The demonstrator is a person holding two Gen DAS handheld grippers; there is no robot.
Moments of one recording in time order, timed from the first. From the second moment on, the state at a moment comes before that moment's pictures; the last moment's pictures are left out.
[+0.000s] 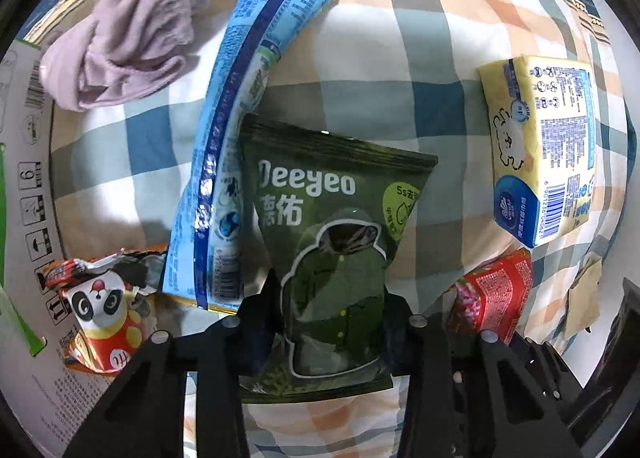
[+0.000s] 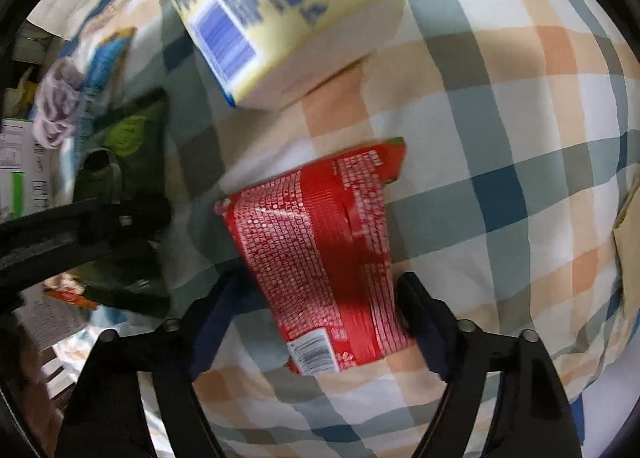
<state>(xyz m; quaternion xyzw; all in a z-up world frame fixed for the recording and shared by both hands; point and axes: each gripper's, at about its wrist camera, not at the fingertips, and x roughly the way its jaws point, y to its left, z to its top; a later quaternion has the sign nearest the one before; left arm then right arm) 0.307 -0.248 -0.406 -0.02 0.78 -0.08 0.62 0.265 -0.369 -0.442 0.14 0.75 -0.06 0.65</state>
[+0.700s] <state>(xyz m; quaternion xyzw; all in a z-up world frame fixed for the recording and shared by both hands) 0.245 -0.242 -0.312 -0.03 0.71 -0.11 0.69 0.206 -0.376 -0.328 0.14 0.71 -0.07 0.68</state>
